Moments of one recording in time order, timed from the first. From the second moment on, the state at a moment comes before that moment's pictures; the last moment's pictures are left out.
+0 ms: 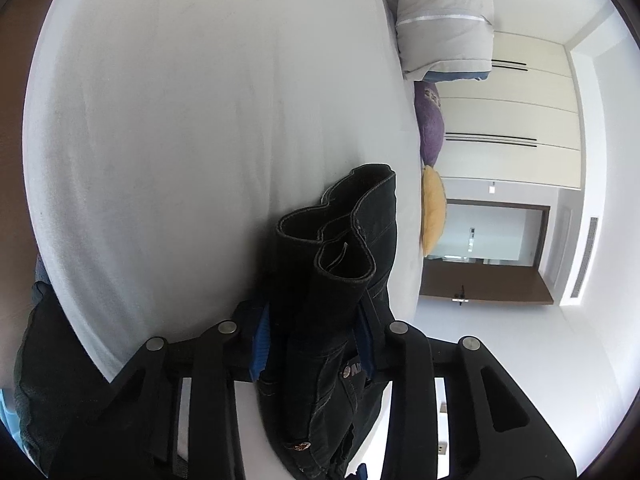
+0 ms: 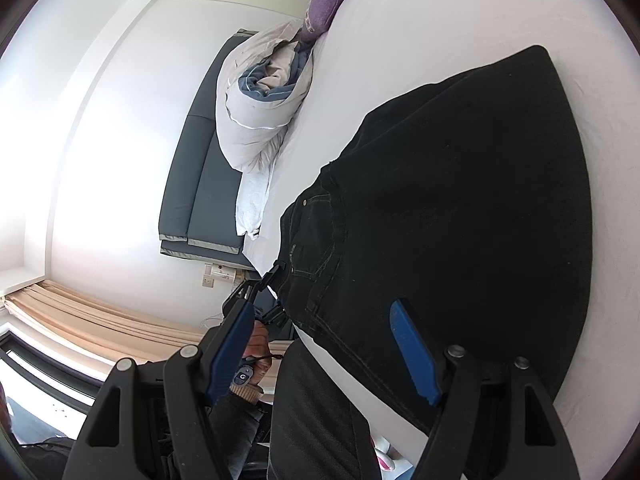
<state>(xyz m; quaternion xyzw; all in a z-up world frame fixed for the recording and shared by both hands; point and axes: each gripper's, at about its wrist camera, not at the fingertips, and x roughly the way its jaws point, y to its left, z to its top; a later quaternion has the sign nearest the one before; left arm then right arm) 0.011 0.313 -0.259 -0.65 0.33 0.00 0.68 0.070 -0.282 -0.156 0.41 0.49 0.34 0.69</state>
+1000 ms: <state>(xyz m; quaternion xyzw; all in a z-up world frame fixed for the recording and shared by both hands) 0.022 0.288 -0.193 -0.59 0.32 0.02 0.74 0.203 -0.118 -0.201 0.32 0.58 0.35 0.66</state>
